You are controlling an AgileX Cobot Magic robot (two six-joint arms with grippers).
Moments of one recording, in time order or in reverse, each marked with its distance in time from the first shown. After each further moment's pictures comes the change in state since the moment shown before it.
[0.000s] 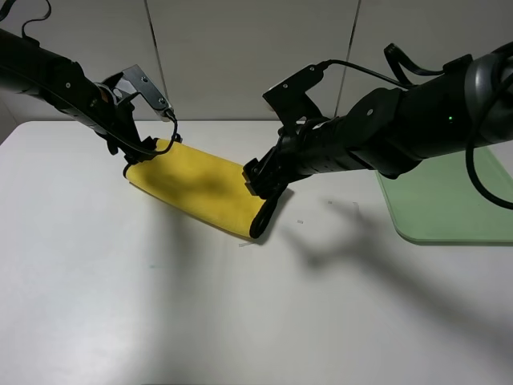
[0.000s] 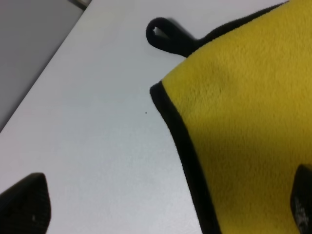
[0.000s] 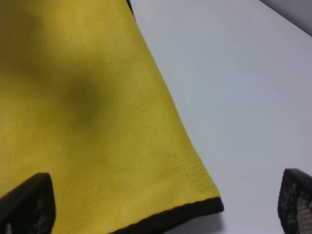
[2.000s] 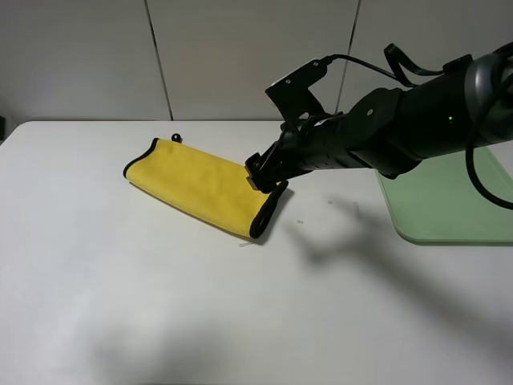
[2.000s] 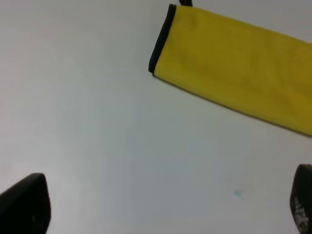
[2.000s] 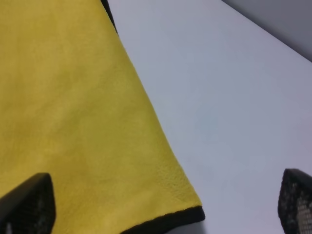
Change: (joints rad) left arm -0.003 -1.251 0.406 -0.193 0.696 -0.595; right arm 0.000 0.000 0.000 0.001 -0.050 0.000
